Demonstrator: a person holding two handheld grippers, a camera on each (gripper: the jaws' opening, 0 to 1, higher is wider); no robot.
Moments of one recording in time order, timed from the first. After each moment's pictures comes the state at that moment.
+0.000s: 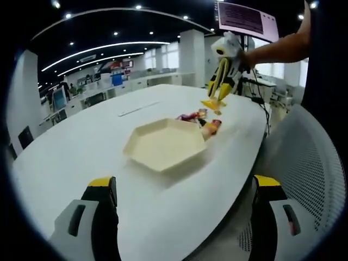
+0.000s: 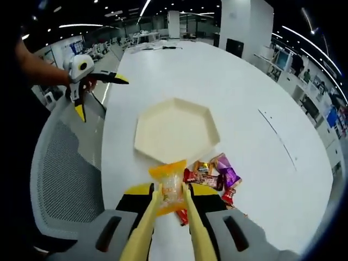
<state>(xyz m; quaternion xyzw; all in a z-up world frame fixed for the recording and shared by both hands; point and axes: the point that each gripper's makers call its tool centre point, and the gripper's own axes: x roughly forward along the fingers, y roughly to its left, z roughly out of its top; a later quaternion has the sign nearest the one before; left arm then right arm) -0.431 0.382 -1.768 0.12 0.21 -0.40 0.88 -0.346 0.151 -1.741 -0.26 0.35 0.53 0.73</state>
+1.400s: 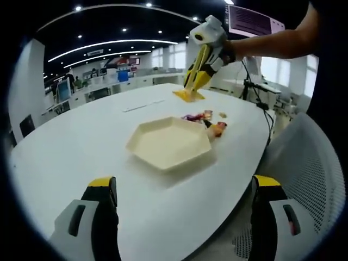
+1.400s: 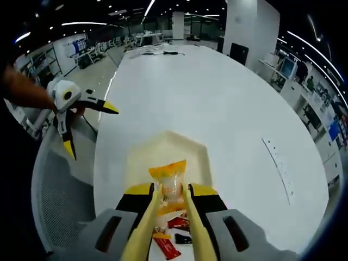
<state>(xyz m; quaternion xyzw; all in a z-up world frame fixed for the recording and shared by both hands) -0.424 0.387 -1.772 0.09 0.22 -0.38 0.89 -0.291 0.244 -1.708 -0.28 0.34 0.54 0.72</state>
